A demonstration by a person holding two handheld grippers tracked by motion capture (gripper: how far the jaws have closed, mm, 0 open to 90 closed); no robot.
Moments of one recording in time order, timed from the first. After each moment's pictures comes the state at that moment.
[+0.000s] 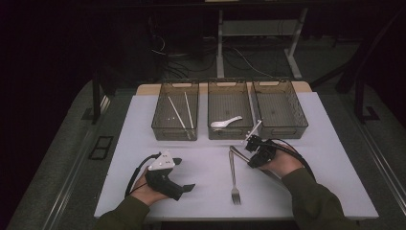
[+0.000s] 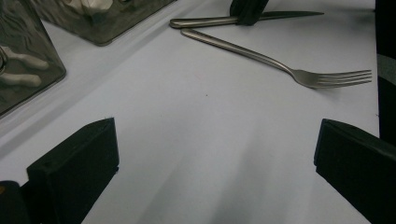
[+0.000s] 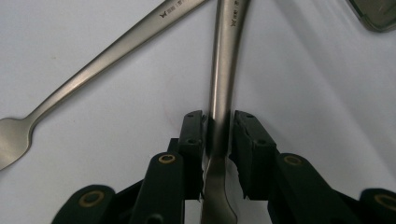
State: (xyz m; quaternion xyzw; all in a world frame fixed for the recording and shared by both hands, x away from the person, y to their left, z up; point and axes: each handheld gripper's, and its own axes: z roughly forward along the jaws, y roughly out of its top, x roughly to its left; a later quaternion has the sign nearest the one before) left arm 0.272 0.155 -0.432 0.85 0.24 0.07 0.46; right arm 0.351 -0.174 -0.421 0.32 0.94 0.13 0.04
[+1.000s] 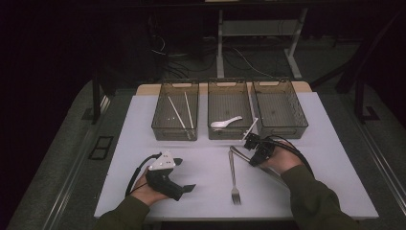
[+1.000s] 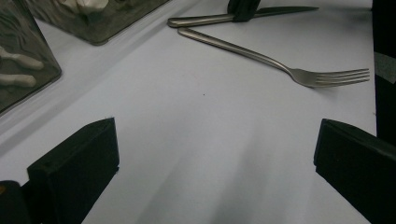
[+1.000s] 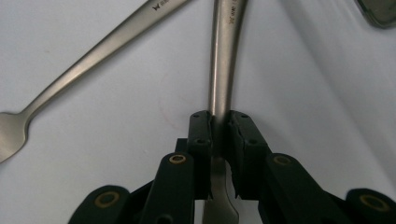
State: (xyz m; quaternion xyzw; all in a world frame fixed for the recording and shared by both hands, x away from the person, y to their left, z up) left arm 0.272 0.155 -0.432 0.85 0.23 0.07 0.46; right arm 0.360 -0.171 -0.419 0.32 0.94 0.10 0.02
